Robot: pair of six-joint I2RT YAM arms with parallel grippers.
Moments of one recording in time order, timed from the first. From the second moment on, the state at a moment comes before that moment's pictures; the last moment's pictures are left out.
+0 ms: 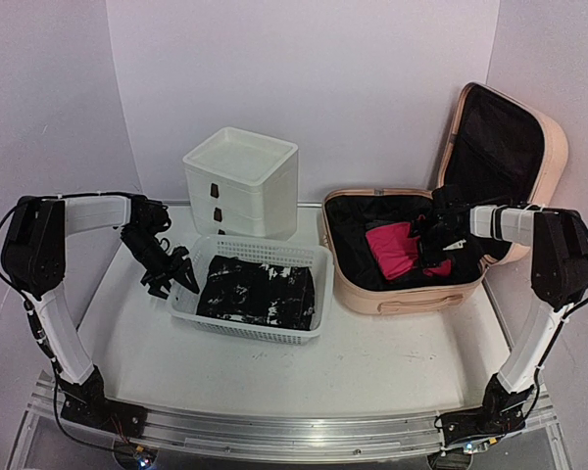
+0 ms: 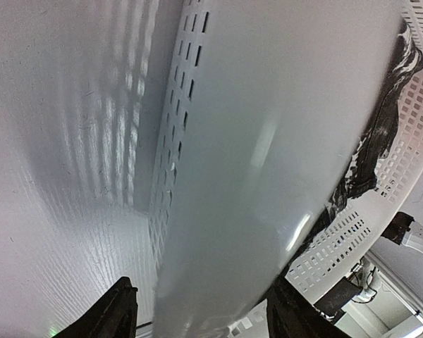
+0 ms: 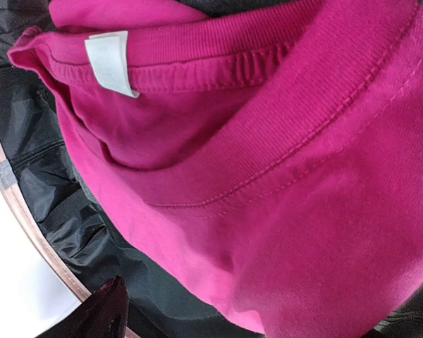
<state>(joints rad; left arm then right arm) -0.24 1.81 1.29 -1.08 0.59 -0.26 0.16 1.79 1.20 -0.38 -0.13 1.59</state>
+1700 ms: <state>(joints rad) -0.24 1.81 1.30 -1.10 0.59 -0.26 0.16 1.79 1.19 -0.38 -0.11 1.57</state>
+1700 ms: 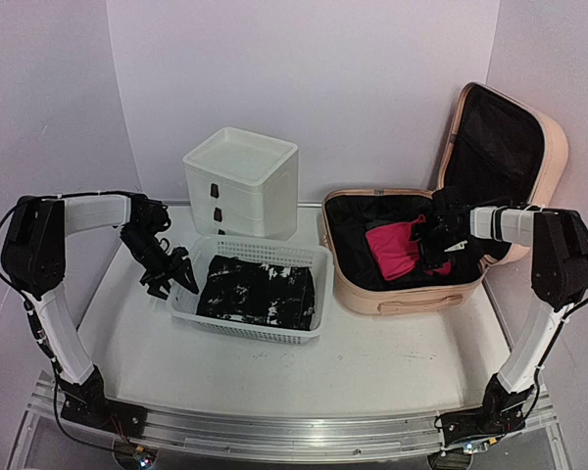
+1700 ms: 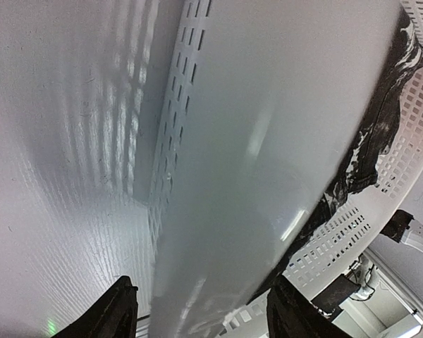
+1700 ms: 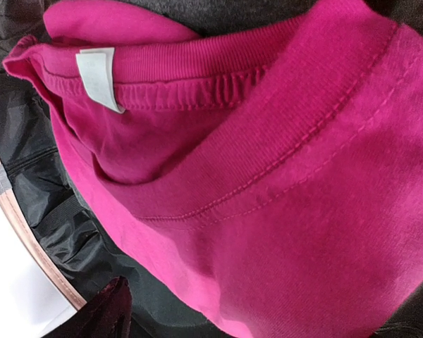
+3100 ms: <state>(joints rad) -0.24 1.80 1.31 -1.13 0.57 -0.26 0.16 1.83 1.12 -0.25 -0.05 1.54</state>
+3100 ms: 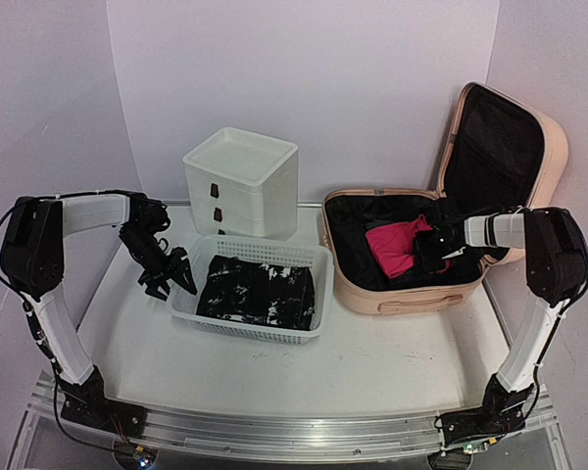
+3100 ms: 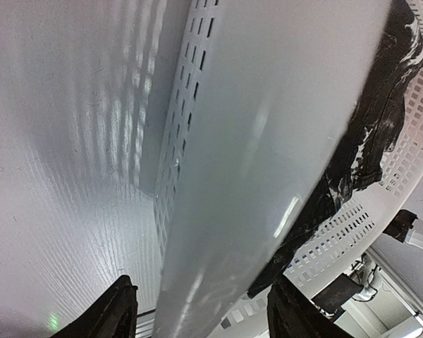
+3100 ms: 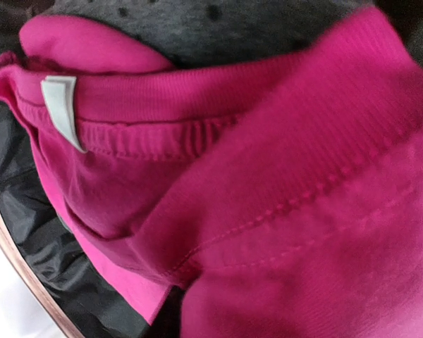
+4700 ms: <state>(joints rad) -0.24 1.57 1.43 -1.11 0.50 -0.30 0.56 1.70 1.79 -0.72 -0.35 0.81</state>
